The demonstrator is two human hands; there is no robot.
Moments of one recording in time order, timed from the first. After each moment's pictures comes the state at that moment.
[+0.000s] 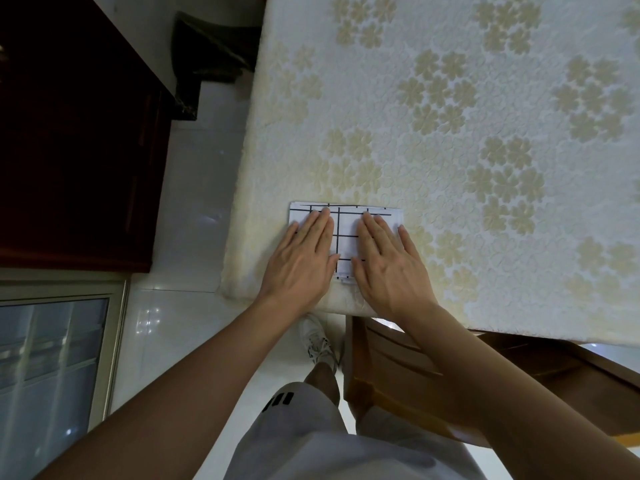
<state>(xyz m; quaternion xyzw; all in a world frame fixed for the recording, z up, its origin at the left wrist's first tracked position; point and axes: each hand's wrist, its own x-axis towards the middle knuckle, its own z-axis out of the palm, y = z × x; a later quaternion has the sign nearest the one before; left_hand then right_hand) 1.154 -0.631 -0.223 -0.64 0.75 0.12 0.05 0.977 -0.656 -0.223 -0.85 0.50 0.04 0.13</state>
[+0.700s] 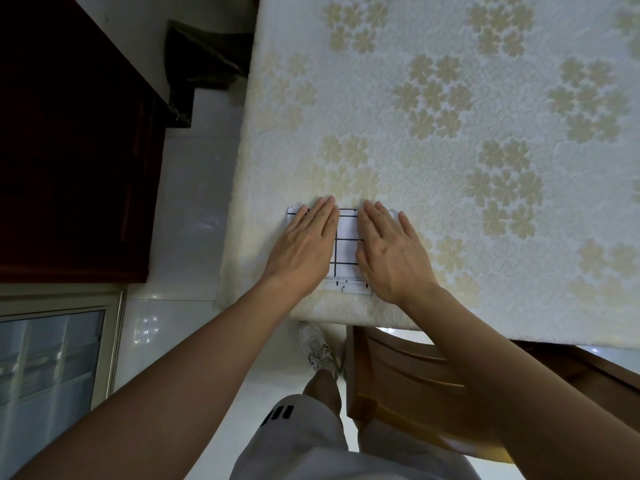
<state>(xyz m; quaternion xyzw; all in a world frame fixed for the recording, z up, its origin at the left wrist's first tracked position) 1.158 -0.671 -0.217 -0.60 0.79 0.13 0.07 0.982 -0.691 -0.219 -0.85 0.51 0.04 0.15</state>
